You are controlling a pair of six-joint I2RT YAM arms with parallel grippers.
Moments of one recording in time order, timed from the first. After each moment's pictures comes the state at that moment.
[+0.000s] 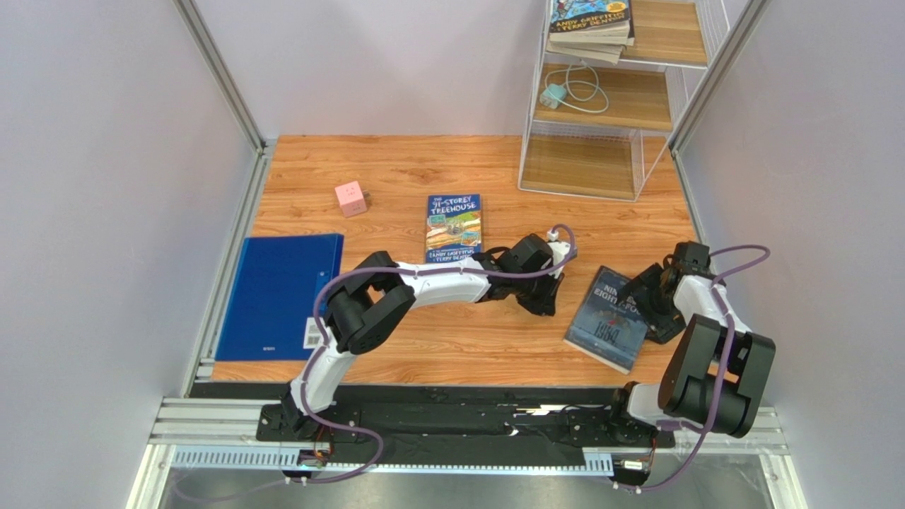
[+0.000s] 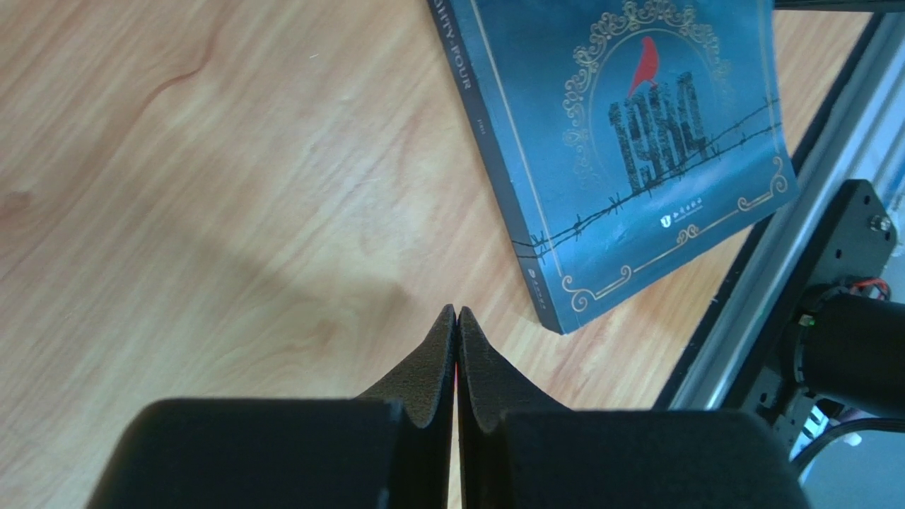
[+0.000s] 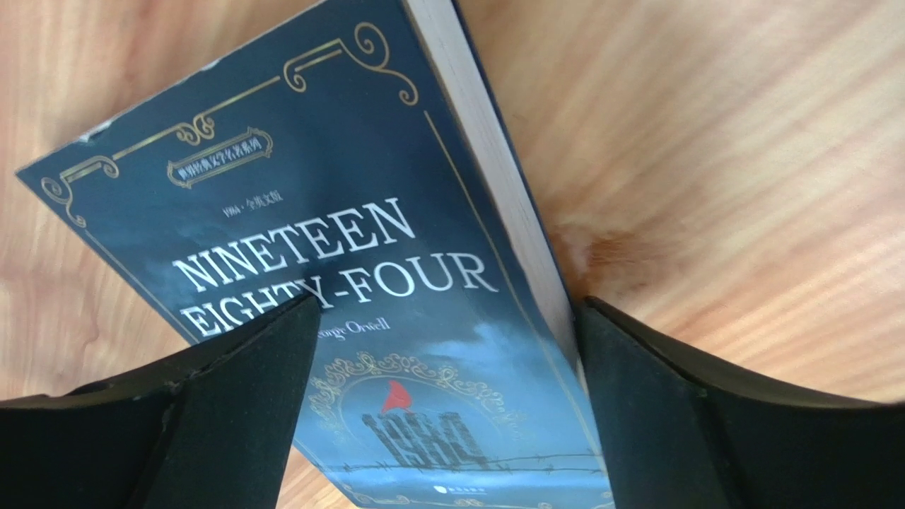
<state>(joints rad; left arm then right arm) -1.04 2.17 1.56 -0.14 0.26 -0.38 -0.38 1.36 0.70 -0.61 -0.02 0.60</state>
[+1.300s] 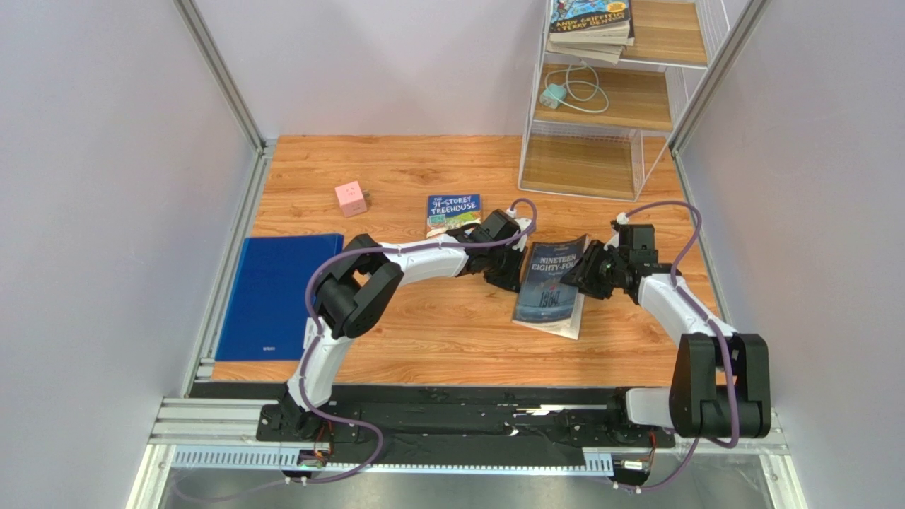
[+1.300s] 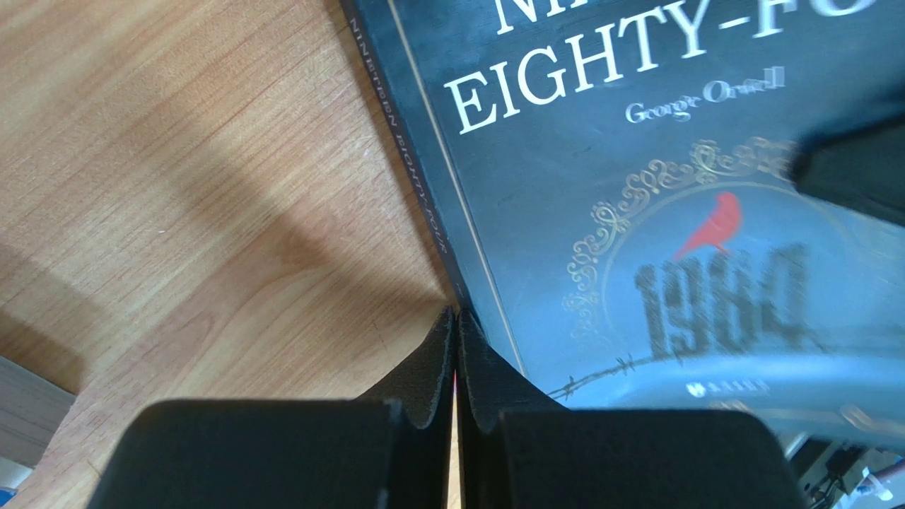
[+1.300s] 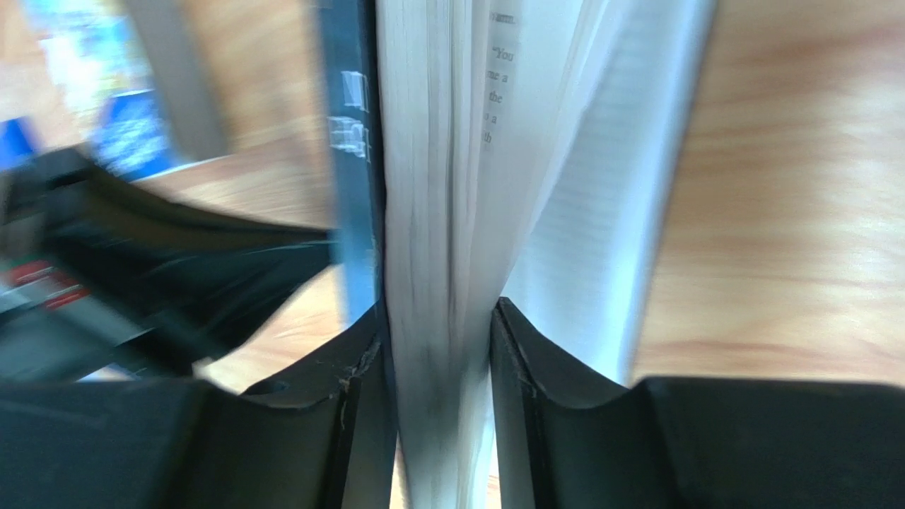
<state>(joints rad) -0.87 2.17 1.53 -0.24 0.25 -0.41 0.00 1.32 0.69 -0.33 -0.35 0.53</state>
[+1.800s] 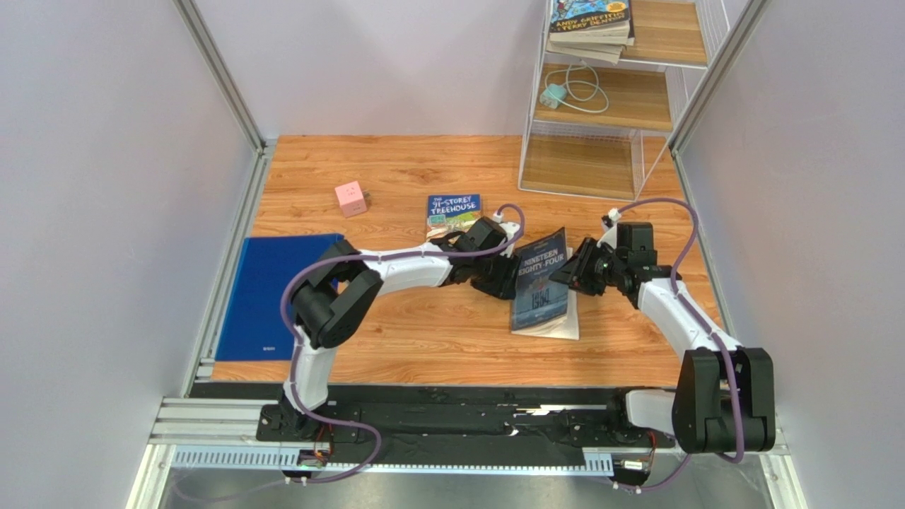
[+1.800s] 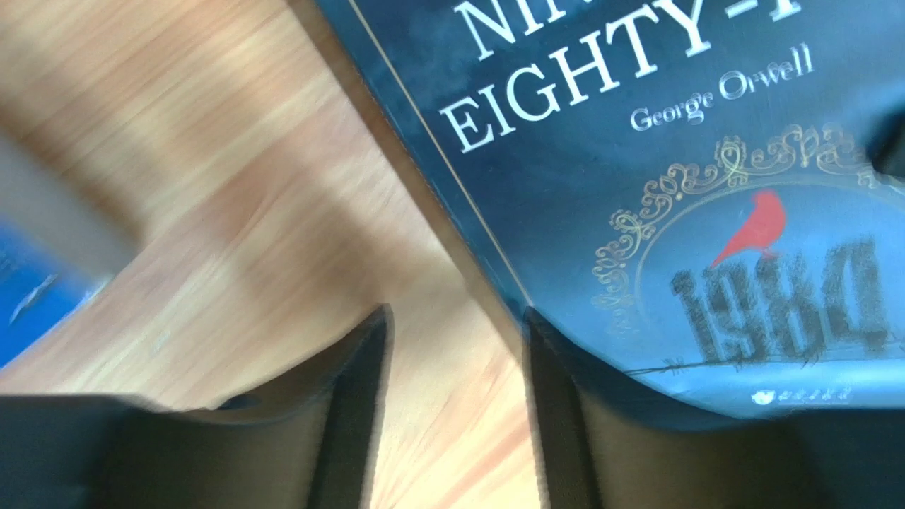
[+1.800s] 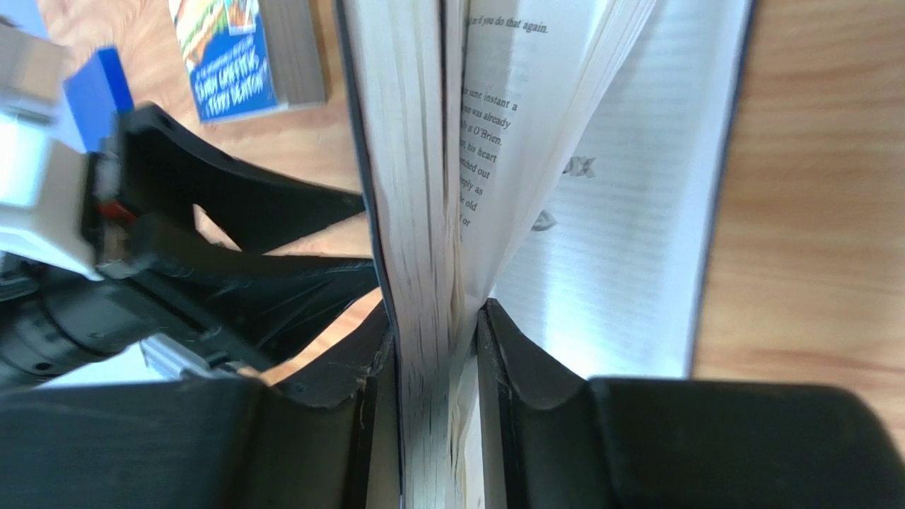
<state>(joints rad) -0.86 2.04 1.36 -0.18 0.19 -0.40 0.04 1.25 0.69 -0.29 -0.49 0.54</state>
